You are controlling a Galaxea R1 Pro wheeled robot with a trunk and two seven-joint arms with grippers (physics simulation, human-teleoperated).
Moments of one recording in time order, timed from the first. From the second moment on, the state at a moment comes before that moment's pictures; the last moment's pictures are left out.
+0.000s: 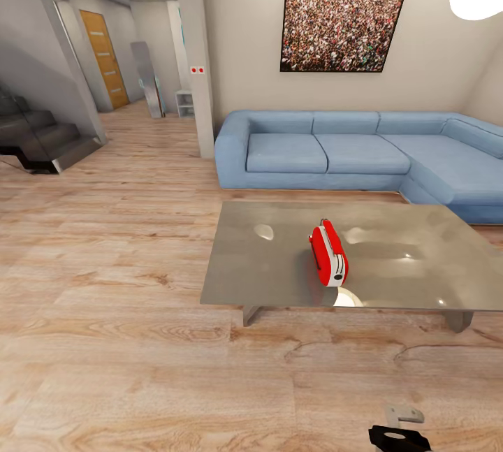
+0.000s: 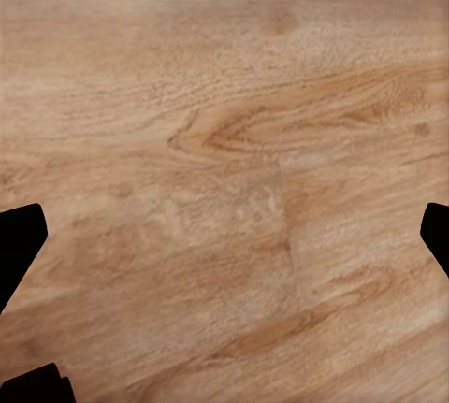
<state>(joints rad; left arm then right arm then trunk) -0.23 -0.11 0.44 0.04 -0.09 -0.19 0.11 -0.59 -0.10 -0.25 0.08 0.22 -0.08 -0.39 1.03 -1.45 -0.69</state>
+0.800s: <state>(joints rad) -0.23 -0.08 0.44 0.08 -0.09 -0.20 0.11 -0.59 -0.10 -0.25 0.08 0.22 -0.08 -0.39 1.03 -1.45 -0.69</state>
